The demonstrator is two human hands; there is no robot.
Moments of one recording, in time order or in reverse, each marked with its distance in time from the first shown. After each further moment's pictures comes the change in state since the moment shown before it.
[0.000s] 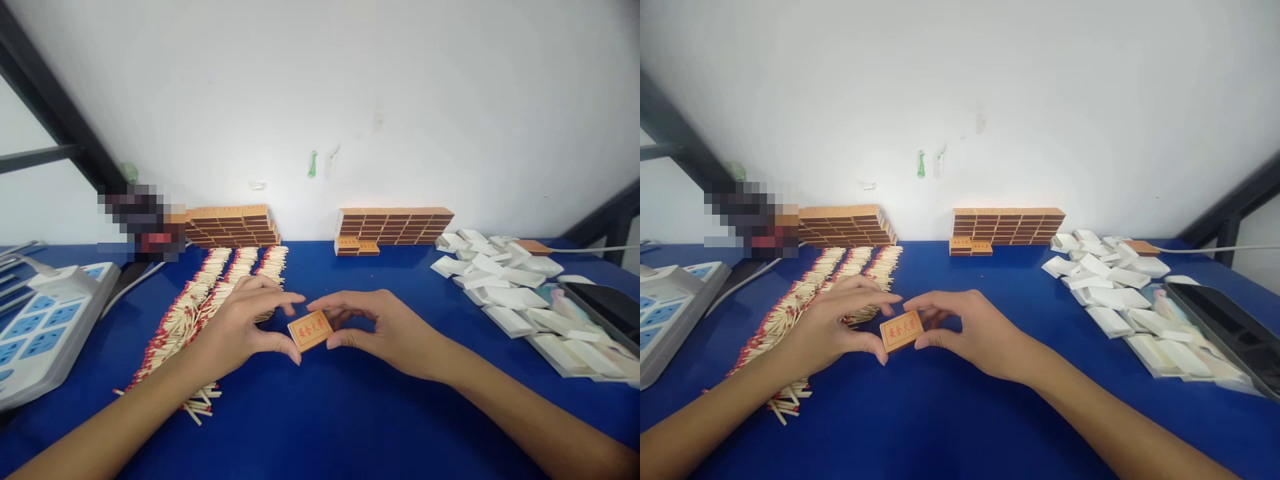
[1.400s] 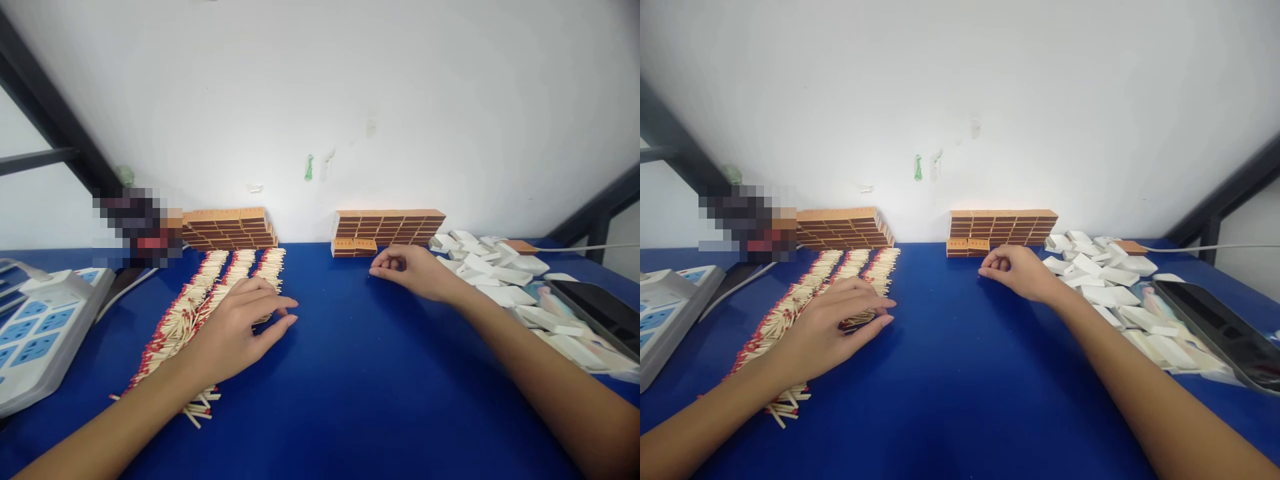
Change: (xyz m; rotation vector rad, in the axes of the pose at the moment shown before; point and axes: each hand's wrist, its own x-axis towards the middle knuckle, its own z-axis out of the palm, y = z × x) left_hand 0.002 0.009 0.001 0.144 0.056 0.074; right_hand 0.009 0.067 -0.113 -0.661 0.334 0.163
